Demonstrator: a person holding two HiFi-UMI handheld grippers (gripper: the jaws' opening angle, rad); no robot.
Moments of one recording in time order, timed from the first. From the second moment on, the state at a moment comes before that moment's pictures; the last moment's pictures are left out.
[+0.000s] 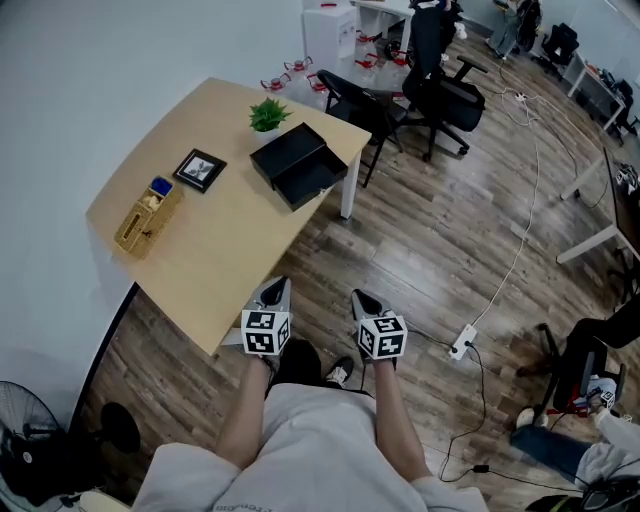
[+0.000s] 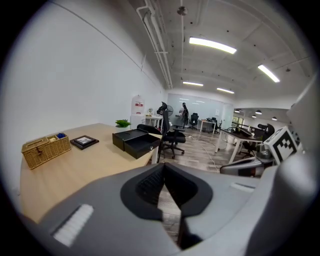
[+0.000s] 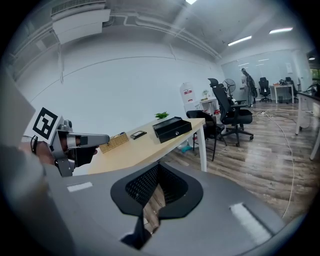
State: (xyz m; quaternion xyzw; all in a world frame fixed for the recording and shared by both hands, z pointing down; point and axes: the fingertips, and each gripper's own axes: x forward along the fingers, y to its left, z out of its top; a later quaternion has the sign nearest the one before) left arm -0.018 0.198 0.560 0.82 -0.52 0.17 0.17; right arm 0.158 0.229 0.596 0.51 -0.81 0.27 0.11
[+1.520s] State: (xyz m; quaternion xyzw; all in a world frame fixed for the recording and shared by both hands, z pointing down) left arm -0.081 -0.105 0.551 0.77 -0.58 0.15 0.20; right arm 0.138 -0.035 0.600 0.48 -0.82 0.28 0.13
